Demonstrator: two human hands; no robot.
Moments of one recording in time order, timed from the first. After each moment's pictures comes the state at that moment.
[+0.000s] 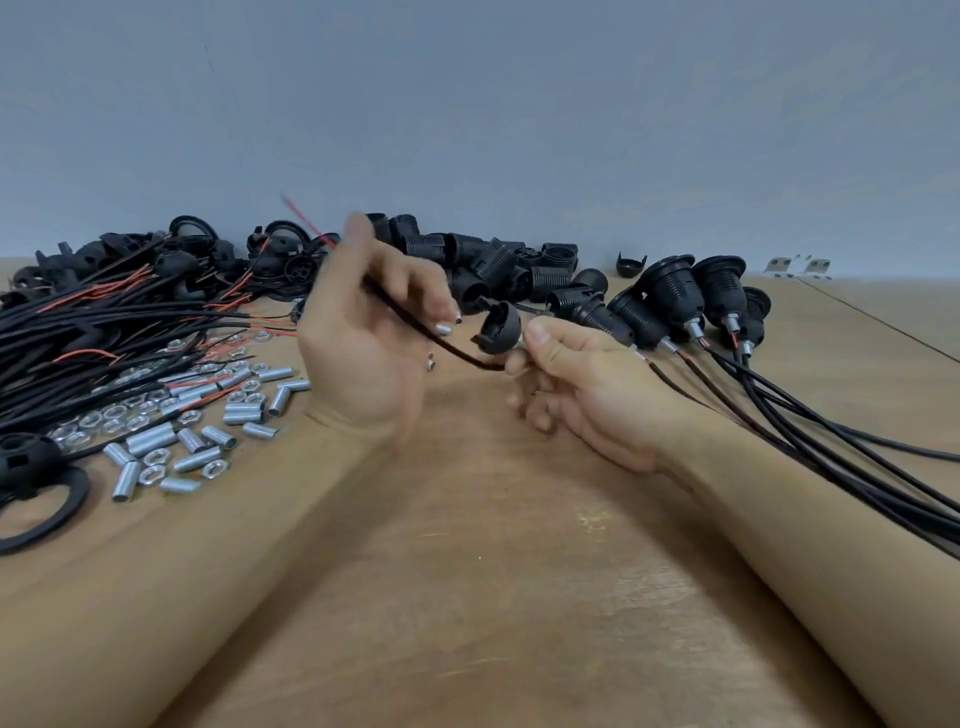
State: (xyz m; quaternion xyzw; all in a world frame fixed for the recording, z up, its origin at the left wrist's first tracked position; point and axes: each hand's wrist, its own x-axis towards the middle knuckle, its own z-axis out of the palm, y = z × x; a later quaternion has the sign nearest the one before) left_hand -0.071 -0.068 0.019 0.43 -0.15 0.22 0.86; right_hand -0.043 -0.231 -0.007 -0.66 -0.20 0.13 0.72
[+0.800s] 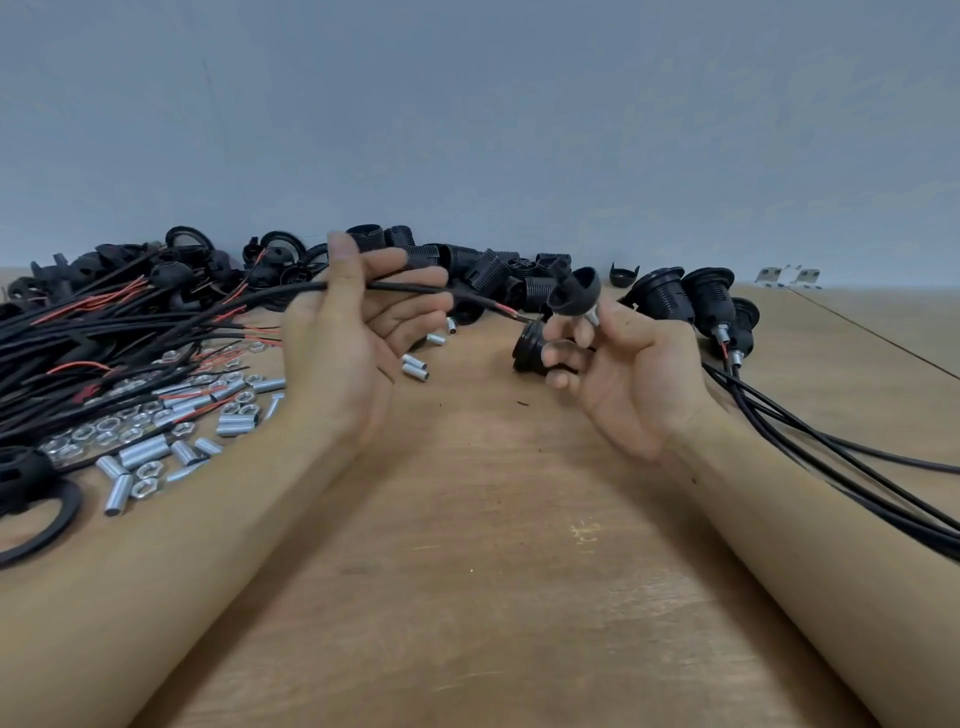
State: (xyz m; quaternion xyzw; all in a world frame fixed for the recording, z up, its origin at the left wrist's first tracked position) left_hand -0.057 -0.051 0.018 0.49 -0.06 0.21 0.85; right_hand -0.038 -0.250 0.007 -0.53 -0.14 0.08 0.83
